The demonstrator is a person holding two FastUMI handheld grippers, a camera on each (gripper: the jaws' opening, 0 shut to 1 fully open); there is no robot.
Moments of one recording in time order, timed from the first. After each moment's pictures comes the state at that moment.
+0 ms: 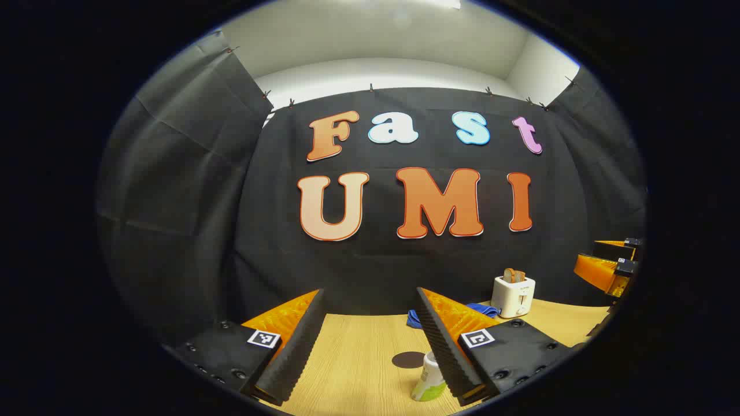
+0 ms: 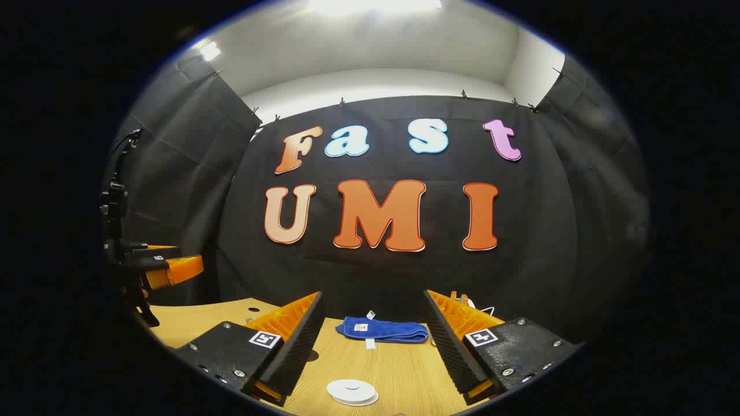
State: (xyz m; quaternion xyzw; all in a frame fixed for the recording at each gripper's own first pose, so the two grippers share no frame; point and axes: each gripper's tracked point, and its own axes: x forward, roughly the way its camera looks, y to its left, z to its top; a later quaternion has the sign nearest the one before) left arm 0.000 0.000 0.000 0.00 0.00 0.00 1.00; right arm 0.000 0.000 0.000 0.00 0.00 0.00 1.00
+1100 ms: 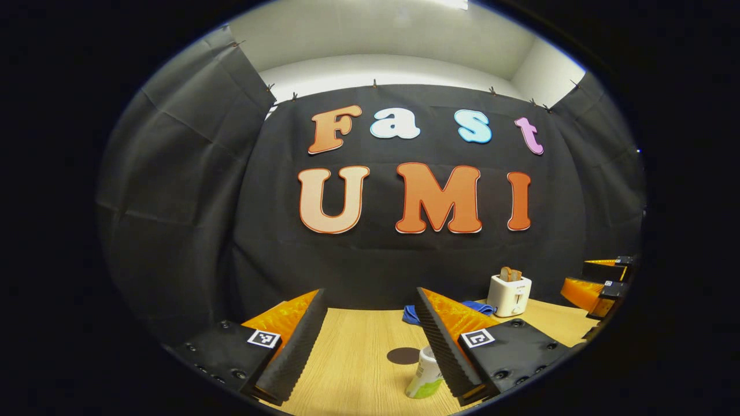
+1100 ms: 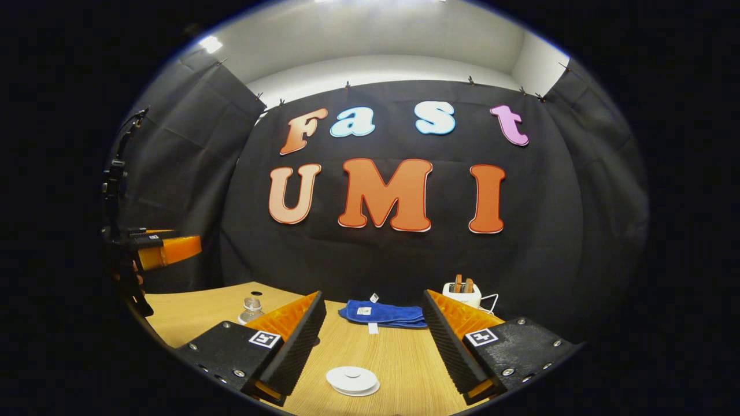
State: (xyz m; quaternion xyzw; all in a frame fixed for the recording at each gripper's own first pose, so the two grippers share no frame) left arm -0.006 -0.003 -0.012 -0.02 0.01 -0.01 1.00; right arm 0.000 0.011 -0.046 -0.01 0.05 0.01 1.00
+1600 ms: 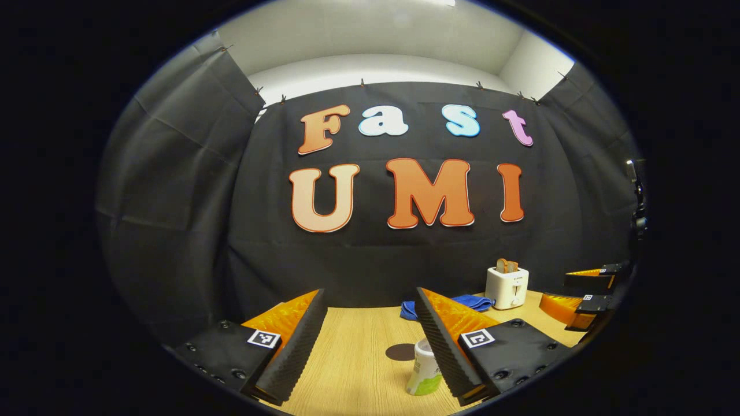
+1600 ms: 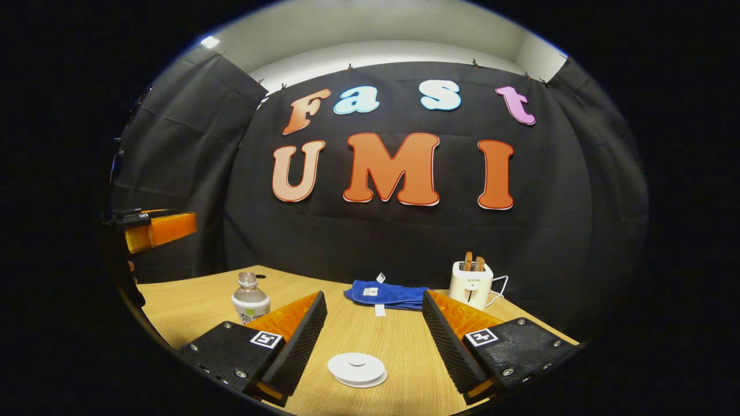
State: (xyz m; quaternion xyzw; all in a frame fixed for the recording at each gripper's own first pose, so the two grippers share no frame) left arm -0.012 -0.020 -0.030 0.01 0.02 -0.02 1.00; right arm 0.006 0.022 -0.105 -0.01 0.10 0.03 0.99
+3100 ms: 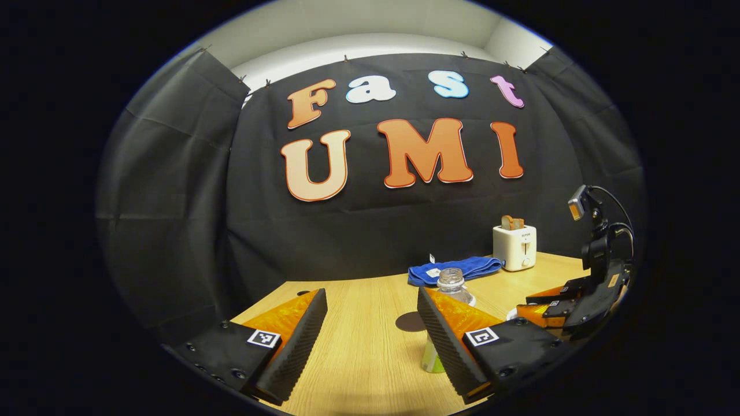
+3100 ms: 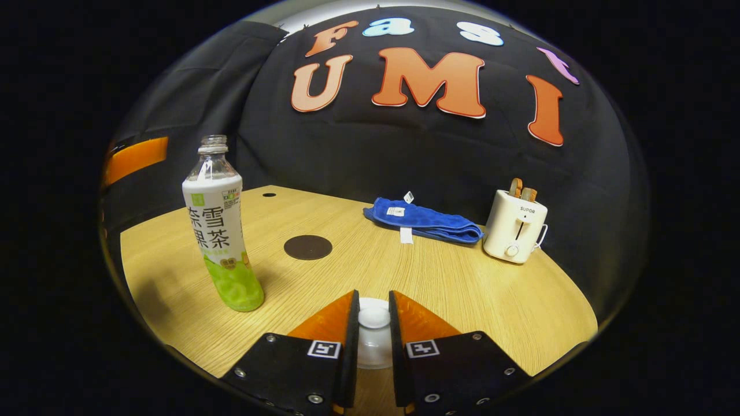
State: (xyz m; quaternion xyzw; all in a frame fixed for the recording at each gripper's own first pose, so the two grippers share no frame) left arm -0.013 -0.020 -0.101 0.06 0.08 -0.02 0.99; right arm 0.019 0.046 -0.255 -0.05 0.28 0.09 0.96
